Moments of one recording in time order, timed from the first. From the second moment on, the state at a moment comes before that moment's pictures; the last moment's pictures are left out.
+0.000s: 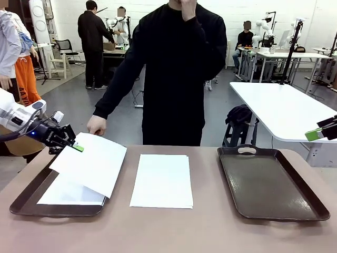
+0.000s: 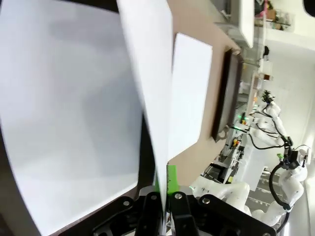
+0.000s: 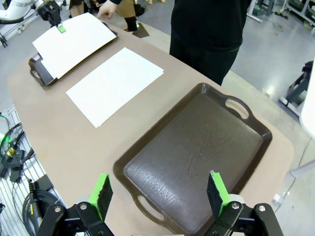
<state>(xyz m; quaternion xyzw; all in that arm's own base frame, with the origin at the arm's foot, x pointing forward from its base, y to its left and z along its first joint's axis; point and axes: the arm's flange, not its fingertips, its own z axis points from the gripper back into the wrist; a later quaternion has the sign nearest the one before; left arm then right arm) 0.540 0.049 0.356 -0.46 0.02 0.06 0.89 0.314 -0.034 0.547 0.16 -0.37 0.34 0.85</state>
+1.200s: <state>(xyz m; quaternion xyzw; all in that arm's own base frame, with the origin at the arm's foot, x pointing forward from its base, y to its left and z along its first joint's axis) 0.547 0.075 0.319 -0.36 0.02 0.07 0.93 0.314 -0.034 0.547 0.16 -0.37 0.34 0.85</state>
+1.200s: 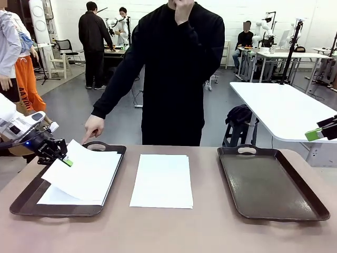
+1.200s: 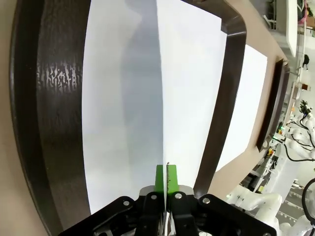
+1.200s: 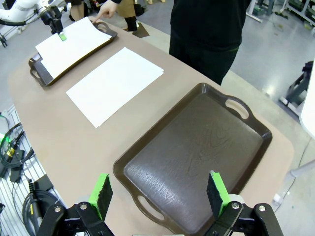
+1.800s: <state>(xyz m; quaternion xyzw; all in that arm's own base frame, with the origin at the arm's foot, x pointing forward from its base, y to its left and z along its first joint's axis) 0.551 0.076 0.326 -0.32 0.04 0.04 0.95 0.314 -0.034 0.547 0.16 -0.37 0.34 0.85</state>
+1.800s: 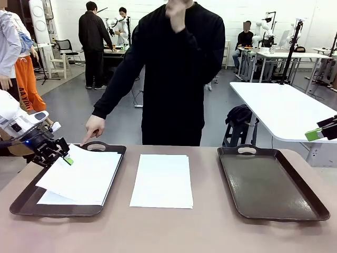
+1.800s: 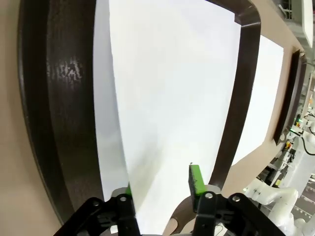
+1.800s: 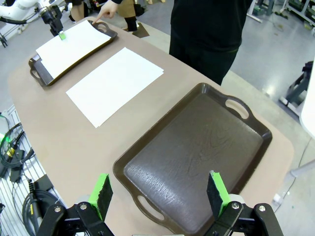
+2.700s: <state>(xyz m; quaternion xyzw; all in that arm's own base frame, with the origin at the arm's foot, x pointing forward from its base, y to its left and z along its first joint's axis) 0.553 0.054 0.368 -0.23 0.01 0.01 0.97 0.314 -0.034 0.547 0.16 -0.37 0.34 0.85</state>
